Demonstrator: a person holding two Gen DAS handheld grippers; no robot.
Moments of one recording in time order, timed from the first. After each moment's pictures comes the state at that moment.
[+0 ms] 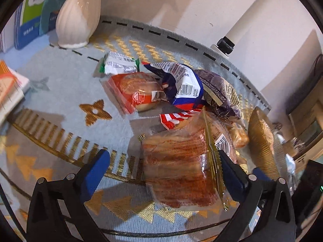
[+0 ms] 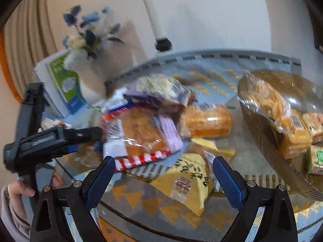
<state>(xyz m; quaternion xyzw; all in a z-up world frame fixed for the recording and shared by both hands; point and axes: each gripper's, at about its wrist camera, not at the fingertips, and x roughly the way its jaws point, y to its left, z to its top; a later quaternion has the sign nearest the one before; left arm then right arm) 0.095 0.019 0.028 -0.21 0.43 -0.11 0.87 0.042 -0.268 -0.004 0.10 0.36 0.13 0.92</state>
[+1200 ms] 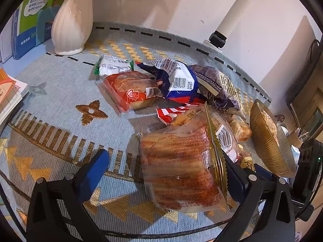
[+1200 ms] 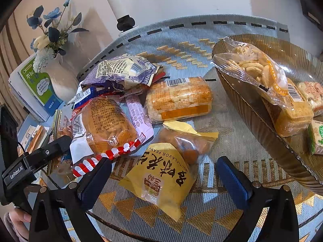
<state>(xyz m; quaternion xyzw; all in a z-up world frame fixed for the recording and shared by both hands) 0.087 0.007 0.028 -0.17 0.42 -0.11 0.89 0.047 -0.294 -0.007 0.13 0.42 0.10 0.89</state>
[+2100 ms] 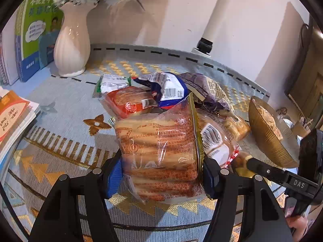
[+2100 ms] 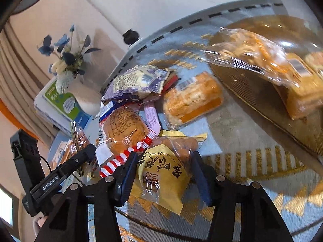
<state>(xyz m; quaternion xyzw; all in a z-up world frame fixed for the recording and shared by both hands) 0.066 0.002 0.026 -0.12 0.37 -0.10 0.92 0.038 -0.314 -0.017 0.25 0.39 0.17 0.87</state>
